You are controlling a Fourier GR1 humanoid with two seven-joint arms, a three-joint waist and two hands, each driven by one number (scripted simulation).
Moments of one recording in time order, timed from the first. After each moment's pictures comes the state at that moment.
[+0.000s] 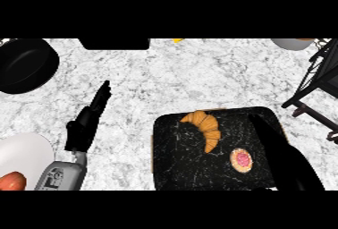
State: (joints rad) left arm -0.17 0.15 -0.12 -1.44 -0.06 0.07 0.01; right arm 0.00 -0.28 0.39 -2.15 0.66 0.29 0.98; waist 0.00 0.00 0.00
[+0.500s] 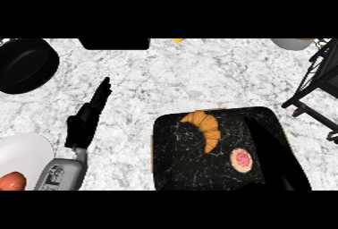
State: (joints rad) left arm -0.19 0.13 -0.09 -1.45 -0.09 0.05 0.05; right arm 0.03 -0.23 0.39 -2.05 0.75 0.30 0.92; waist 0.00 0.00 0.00
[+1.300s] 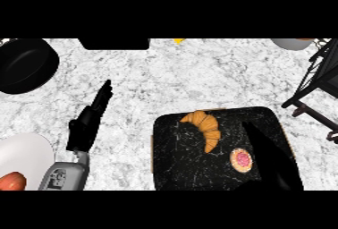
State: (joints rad) left arm -0.17 0.09 -0.07 -1.47 -0.13 0.03 0.05; right arm 0.09 -0.18 0.33 -1.93 0.80 0.29 0.77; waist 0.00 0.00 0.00
